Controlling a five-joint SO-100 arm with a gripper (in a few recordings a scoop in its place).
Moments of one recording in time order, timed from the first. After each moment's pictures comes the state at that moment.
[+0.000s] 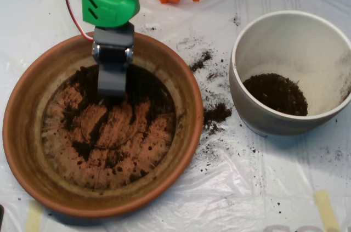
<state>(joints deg) 28.2 106.9 129.7 40.5 -27.0</state>
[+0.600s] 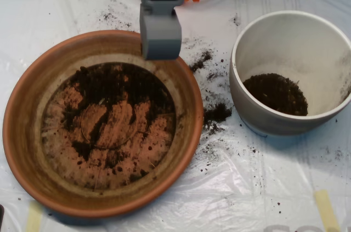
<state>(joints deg) 8.4 126.7 109.3 68.2 -16.2</state>
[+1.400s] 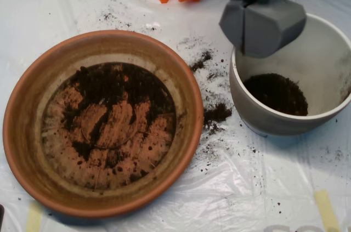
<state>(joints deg) -21.4 107.8 84.6 75.5 -17.1</state>
